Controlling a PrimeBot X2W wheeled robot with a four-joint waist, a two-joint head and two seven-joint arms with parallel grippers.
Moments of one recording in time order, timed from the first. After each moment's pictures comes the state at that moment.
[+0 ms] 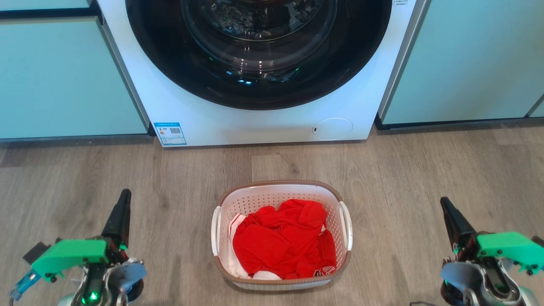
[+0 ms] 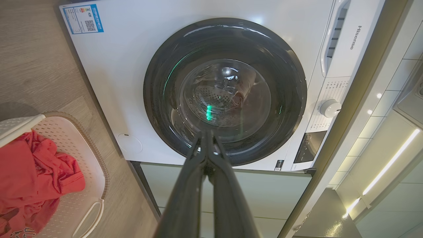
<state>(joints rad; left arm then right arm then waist) -0.05 0.06 0.04 0.27 -1.63 -0.12 0.08 -0.05 -0.05 -0.10 0.28 1.63 0.12 0.09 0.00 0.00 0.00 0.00</state>
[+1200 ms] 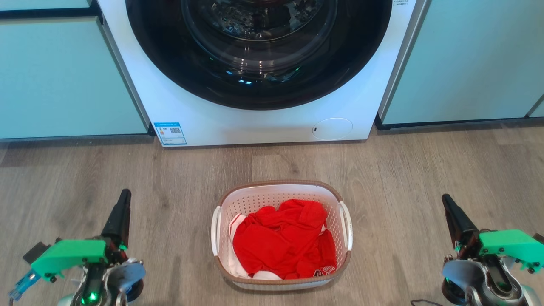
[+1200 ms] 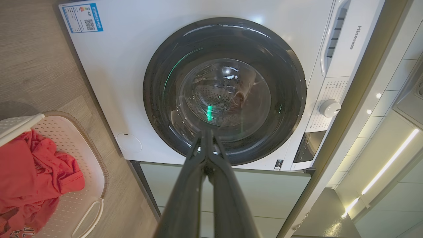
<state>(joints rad) -0.05 0.06 0.05 0.27 -1.63 -0.12 0.09 -0.06 -0.05 -0.11 0.28 1.63 0.12 0.10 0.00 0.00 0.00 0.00</state>
